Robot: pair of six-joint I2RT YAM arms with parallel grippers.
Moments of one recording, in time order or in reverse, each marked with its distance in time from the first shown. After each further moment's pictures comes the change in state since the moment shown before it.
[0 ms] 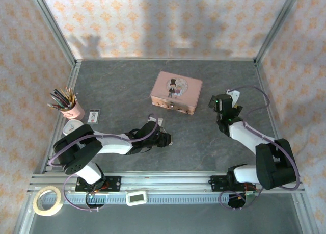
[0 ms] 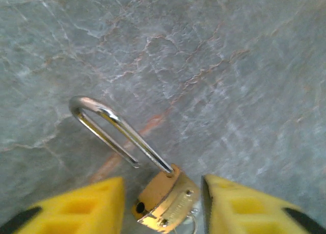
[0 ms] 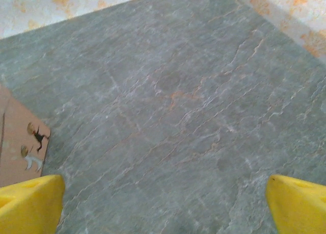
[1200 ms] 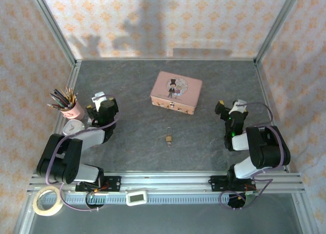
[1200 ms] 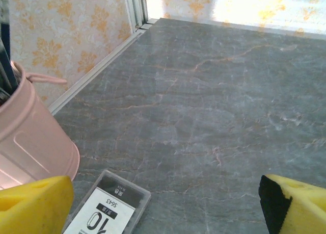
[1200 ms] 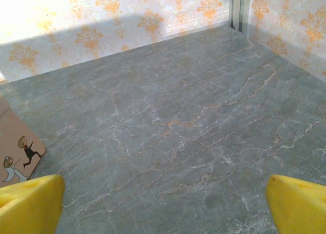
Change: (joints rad) left arm 0.695 -0.167 -0.129 0.258 -0.697 0.500; right arm -0.205 0.214 -0.361 0.934 -0.290 -0.197
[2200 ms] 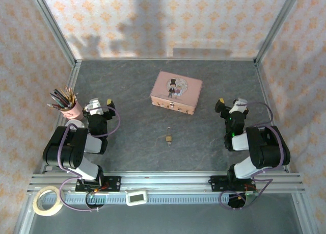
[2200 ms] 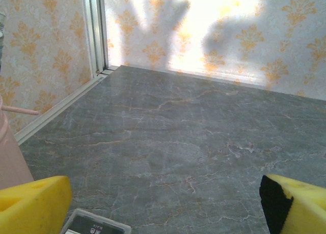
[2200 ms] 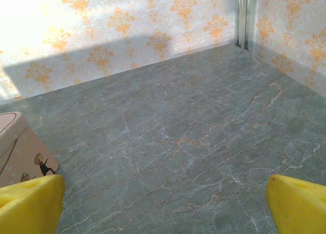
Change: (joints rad) left arm 0.149 0.136 -0.247 0.722 0.341 0.106; right arm 0.000 0.000 0.000 0.060 -0.010 -0.006
